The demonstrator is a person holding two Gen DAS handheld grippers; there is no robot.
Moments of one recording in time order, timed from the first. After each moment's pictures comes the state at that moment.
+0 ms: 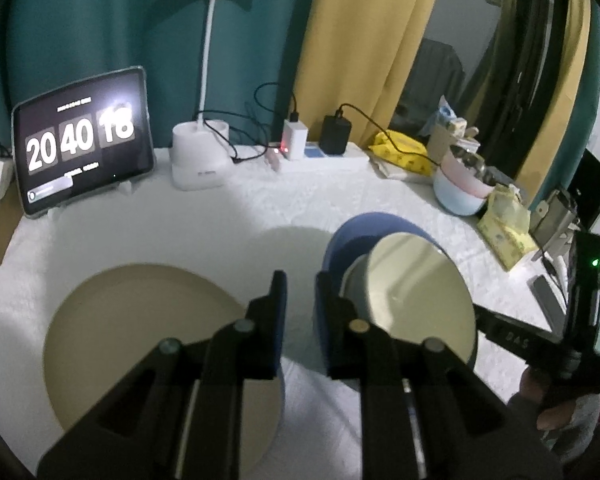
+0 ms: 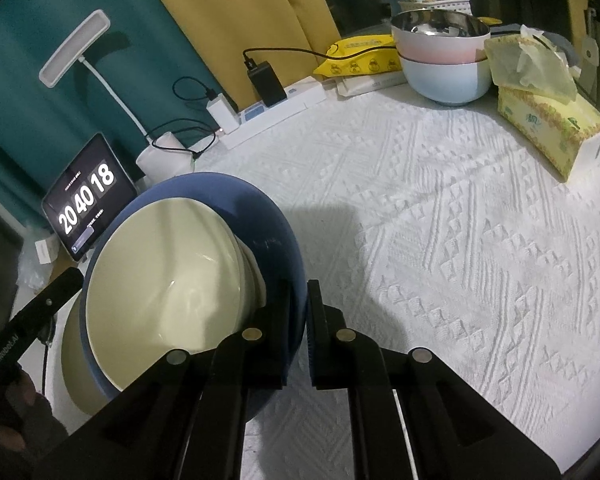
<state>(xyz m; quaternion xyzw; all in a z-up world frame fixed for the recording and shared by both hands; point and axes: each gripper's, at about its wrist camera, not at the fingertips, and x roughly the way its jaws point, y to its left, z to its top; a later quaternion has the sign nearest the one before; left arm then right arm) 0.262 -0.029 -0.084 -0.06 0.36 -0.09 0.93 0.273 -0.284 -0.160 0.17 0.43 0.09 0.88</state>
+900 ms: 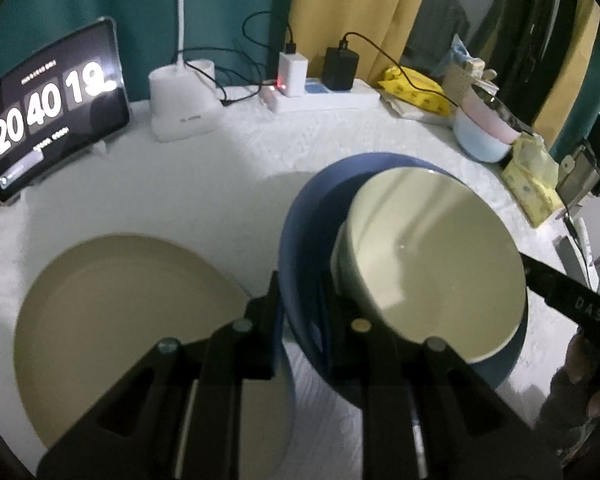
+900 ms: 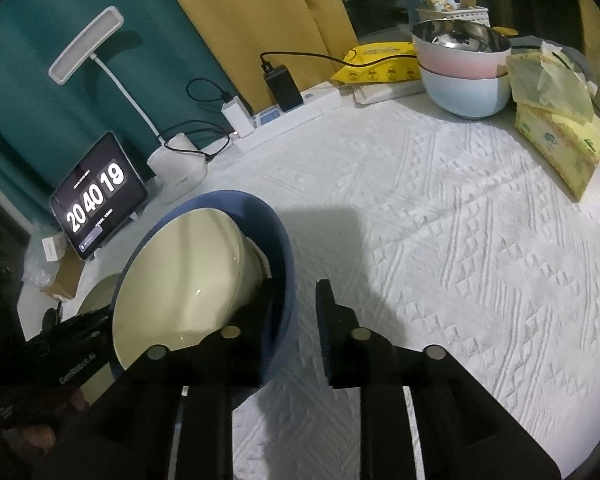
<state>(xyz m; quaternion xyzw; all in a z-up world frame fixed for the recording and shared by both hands) 0.301 -0.043 -0.136 -0.03 0.45 -0.10 0.89 0.282 -0.276 -0.154 0.16 0.43 0.10 0.89</state>
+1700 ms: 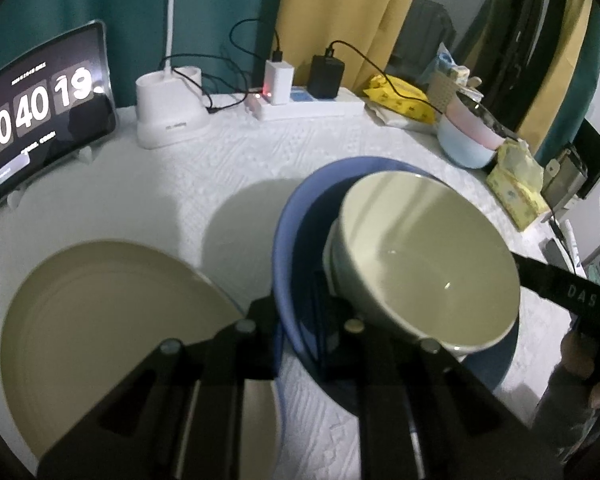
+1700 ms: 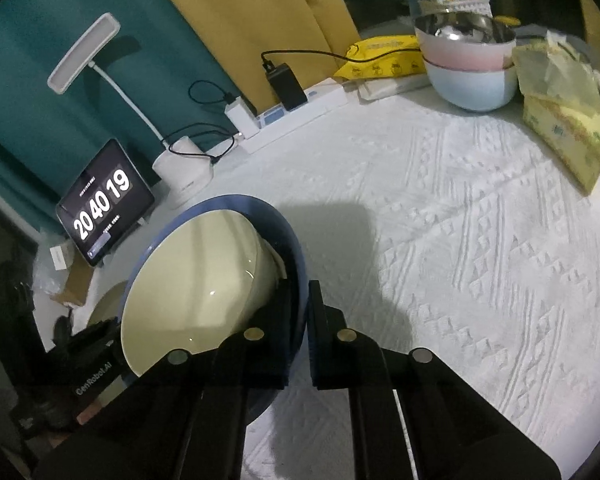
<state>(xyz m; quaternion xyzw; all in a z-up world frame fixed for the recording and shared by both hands) 0.298 -0.043 -0.135 -0.04 0.43 -0.12 0.89 0.285 -0.274 -0.152 0.18 0.42 0.11 0.88</state>
